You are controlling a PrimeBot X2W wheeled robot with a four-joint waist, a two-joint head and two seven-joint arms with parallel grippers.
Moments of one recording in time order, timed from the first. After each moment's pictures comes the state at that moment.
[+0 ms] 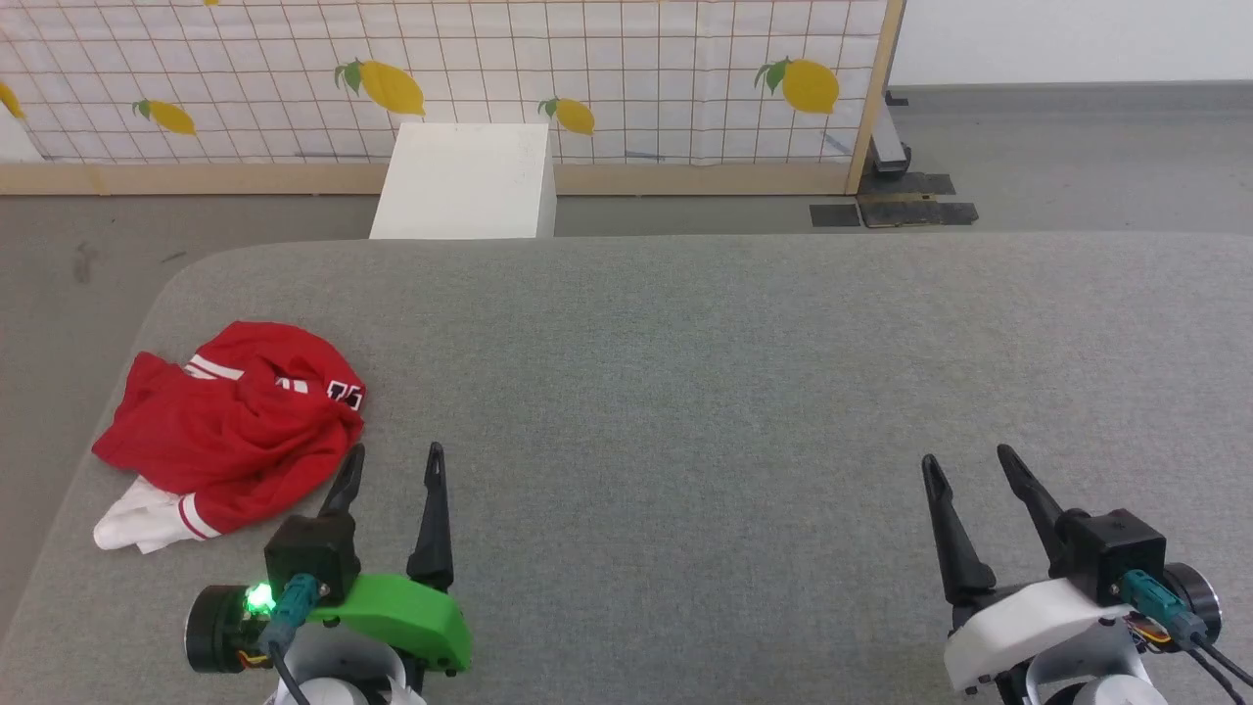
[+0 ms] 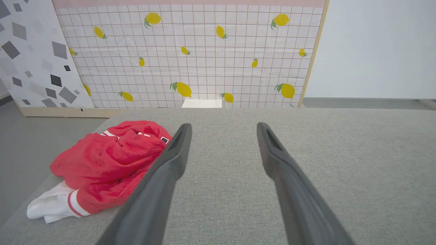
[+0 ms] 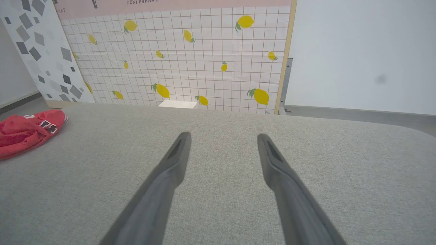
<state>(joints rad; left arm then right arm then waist) -0.01 0.05 -0.06 0.05 -0.09 0.01 -0.12 0.02 -0.05 0.00 0.10 0.07 0.13 -0.11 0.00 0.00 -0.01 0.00</state>
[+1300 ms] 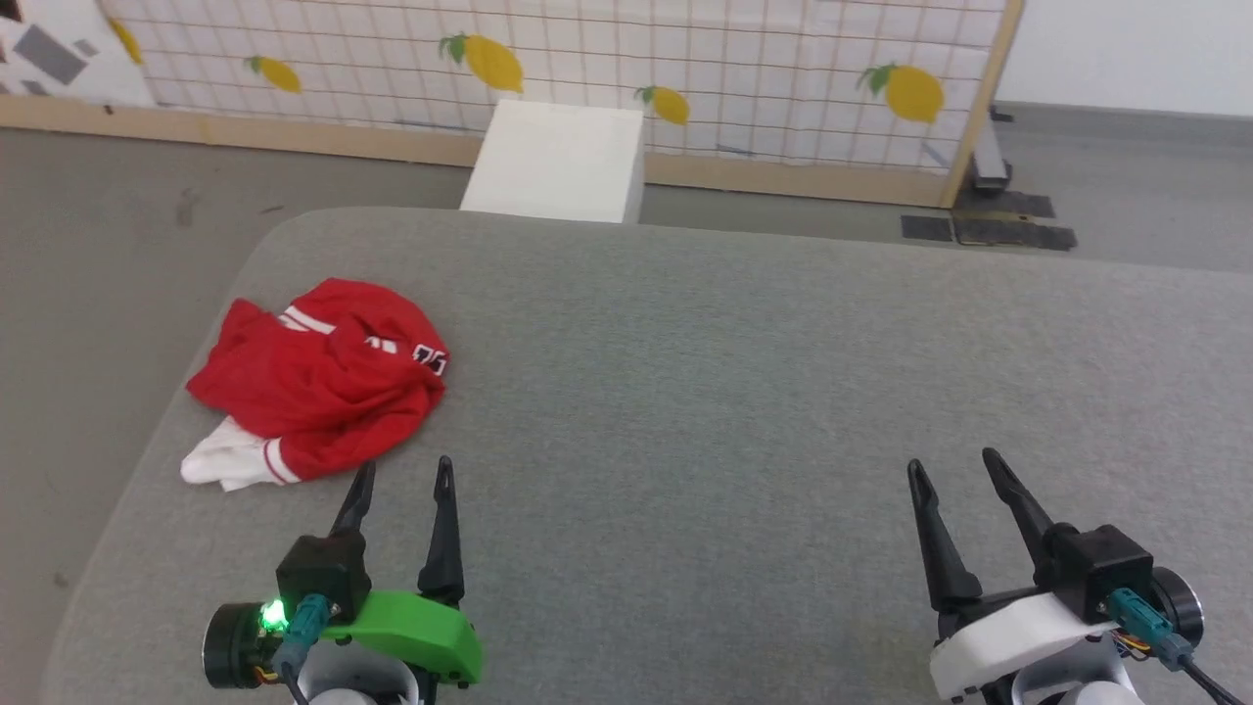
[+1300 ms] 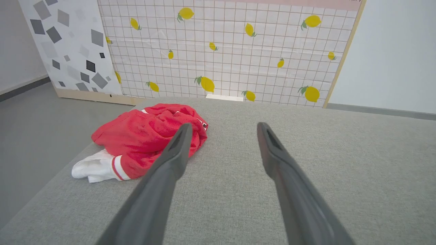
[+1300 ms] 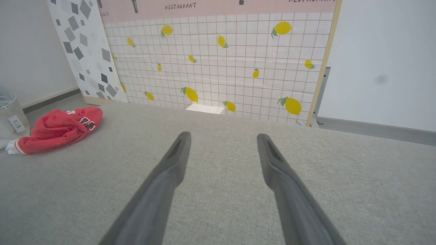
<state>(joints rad) -0.01 0.05 -0.09 0.12 -0.12 0.03 -0.20 0.02 -0.05 0.03 0.14 0.07 0.13 -0.20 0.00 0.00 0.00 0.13</state>
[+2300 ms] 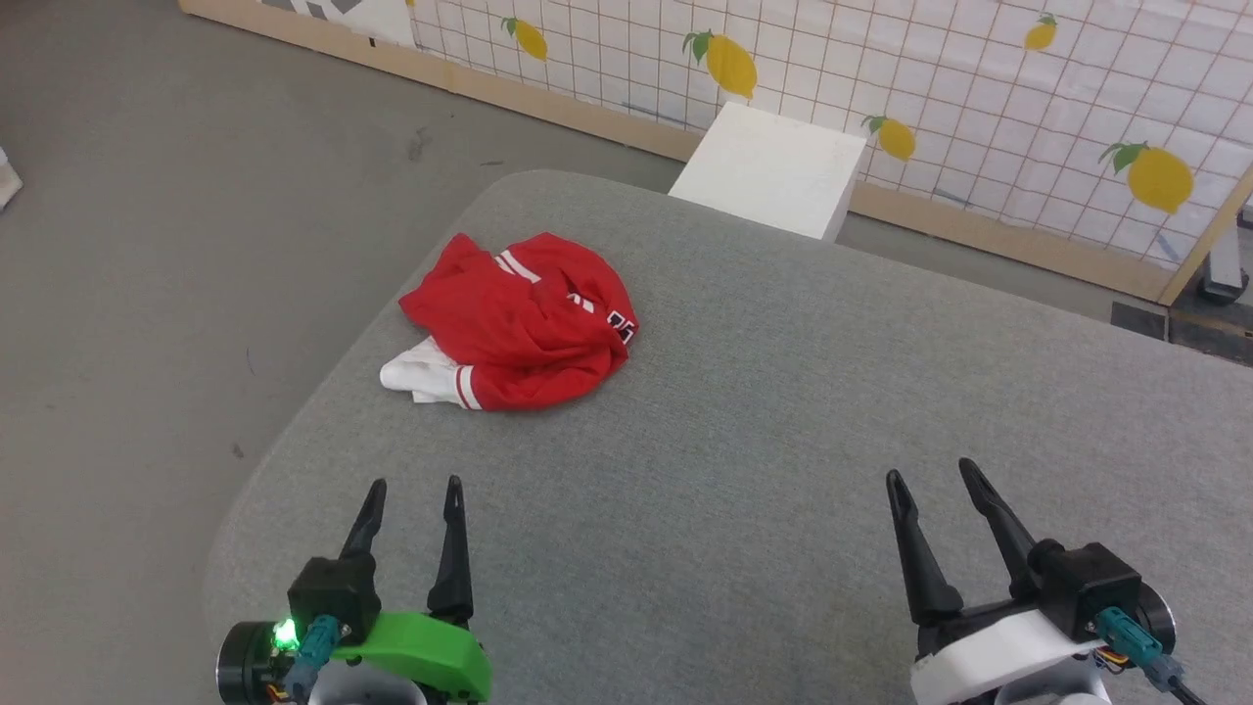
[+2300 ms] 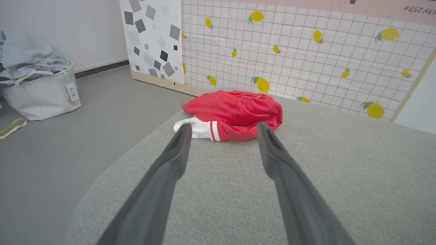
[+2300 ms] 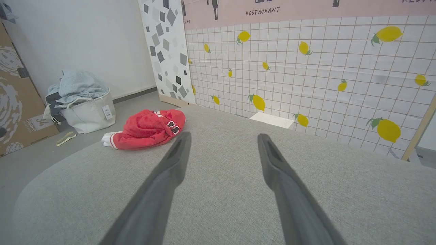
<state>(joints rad) 0.00 0.05 -0.11 0.17 -0.14 0.03 -0.25 0.03 -0.05 0.07 0.16 0.13 0.13 -0.26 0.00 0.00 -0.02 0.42</state>
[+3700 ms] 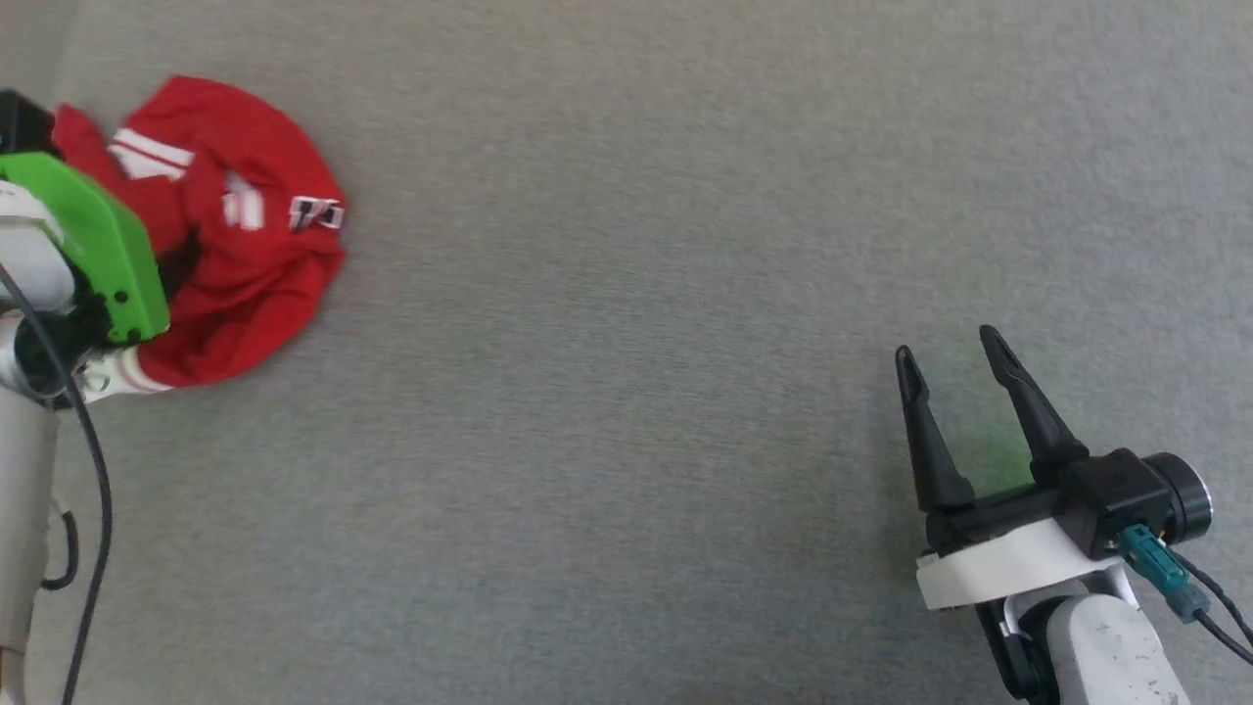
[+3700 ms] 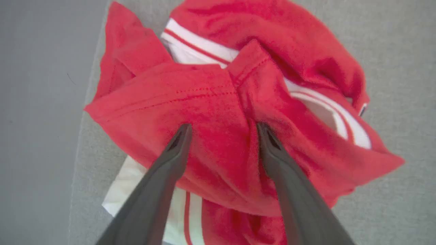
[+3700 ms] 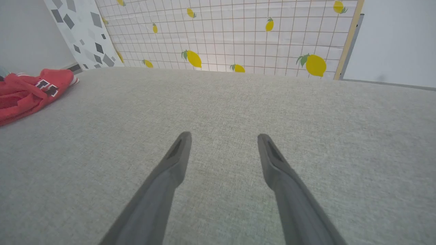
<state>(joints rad) -0.81 0.55 -0.21 0.60 -0.66 -0.13 0.67 -0.11 -0.05 0.07 0.05 0.03 0.13 -0.26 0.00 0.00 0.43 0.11</state>
